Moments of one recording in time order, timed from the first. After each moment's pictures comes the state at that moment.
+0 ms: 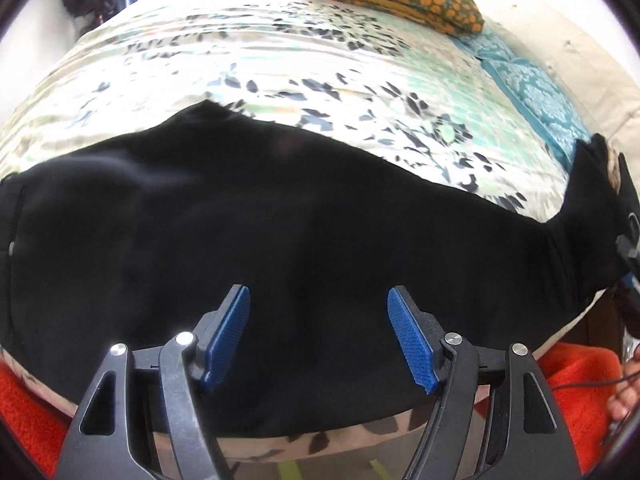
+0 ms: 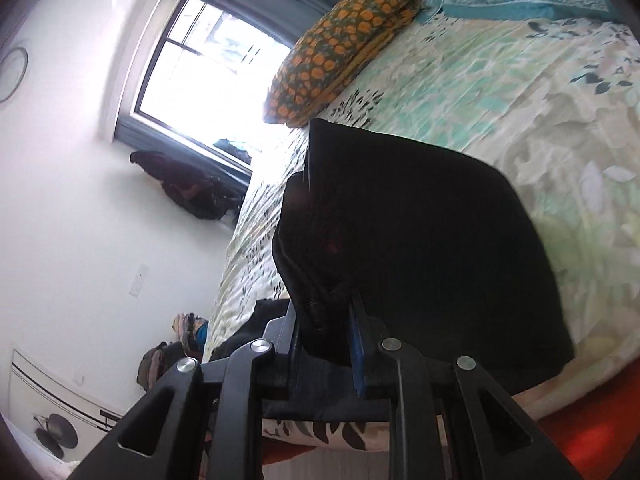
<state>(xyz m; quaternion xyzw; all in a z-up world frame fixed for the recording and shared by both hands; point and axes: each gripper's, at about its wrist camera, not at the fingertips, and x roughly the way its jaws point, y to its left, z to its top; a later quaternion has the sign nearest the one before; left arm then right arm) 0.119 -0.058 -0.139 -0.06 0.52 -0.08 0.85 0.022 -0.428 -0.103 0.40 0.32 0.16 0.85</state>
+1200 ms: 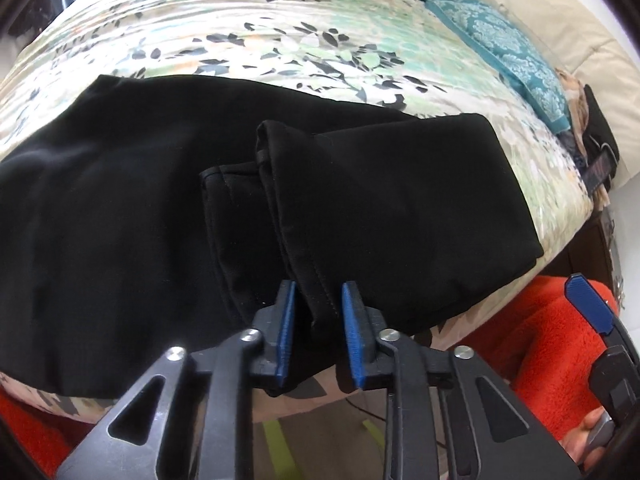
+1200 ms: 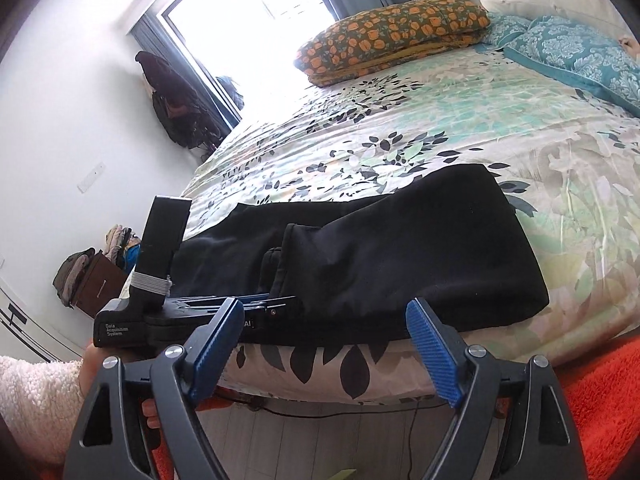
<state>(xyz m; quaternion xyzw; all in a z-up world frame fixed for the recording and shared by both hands) 0.097 -0.127 -0.156 -0.01 0.57 -0.17 0.81 -0.031 -0.305 -0.113 0.20 0.33 0.12 0.91</state>
